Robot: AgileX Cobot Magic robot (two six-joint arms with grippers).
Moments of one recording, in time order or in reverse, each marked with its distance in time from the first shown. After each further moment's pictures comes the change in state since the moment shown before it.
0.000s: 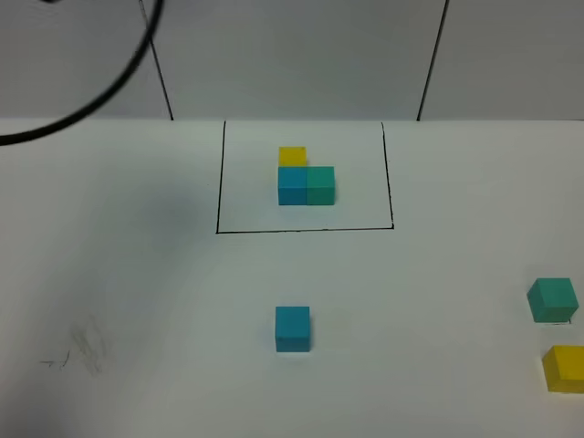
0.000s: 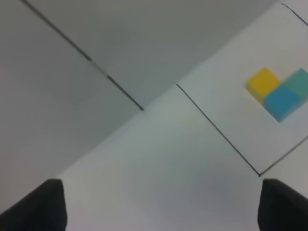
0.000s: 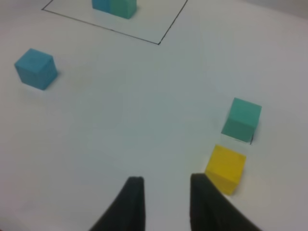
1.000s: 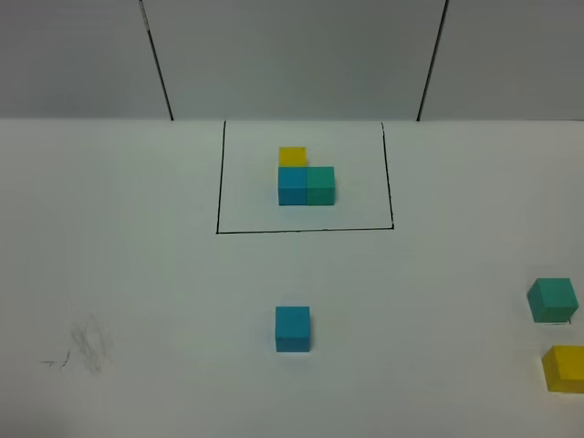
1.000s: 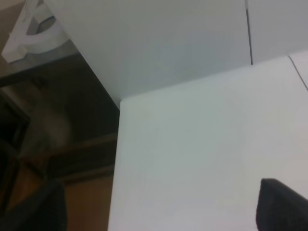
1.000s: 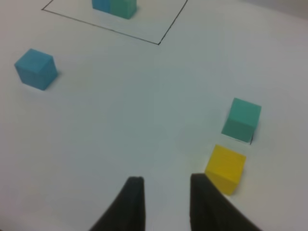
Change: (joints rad) left arm 0.115 -1.175 0.870 0.228 0.000 -0.281; right arm 0.000 0.000 0.000 0.000 0.000 0.000
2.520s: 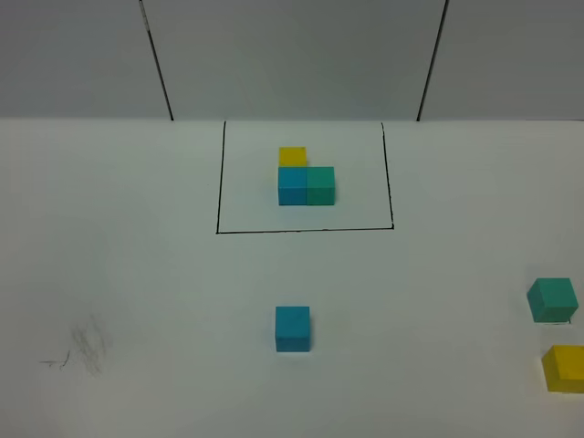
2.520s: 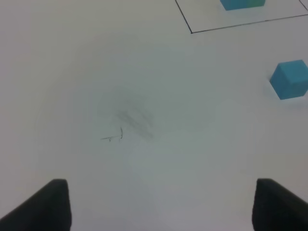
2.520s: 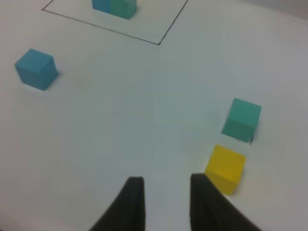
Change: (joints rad) left arm 0.008 -0.498 0.754 -0.346 -0.120 -0.085; right arm 0.000 0.000 0.000 0.000 0.000 0.000
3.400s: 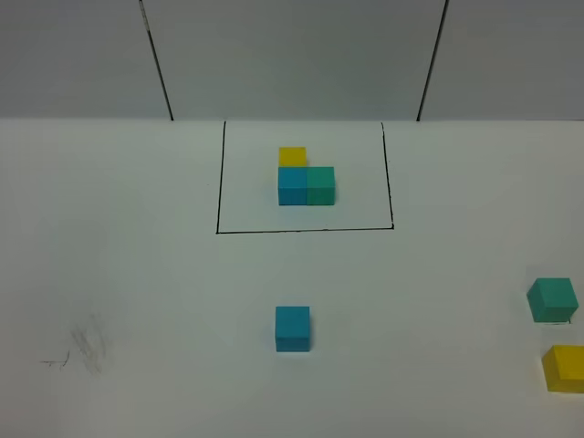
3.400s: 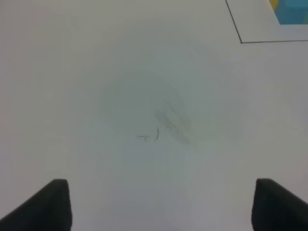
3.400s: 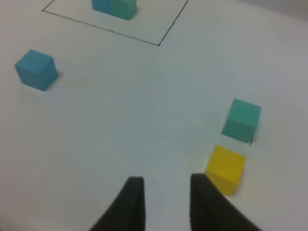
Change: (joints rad) left arm 0.179 0.000 0.001 -0.003 -0.007 0.000; right arm 0.000 -0.003 0.000 0.000 0.000 0.000
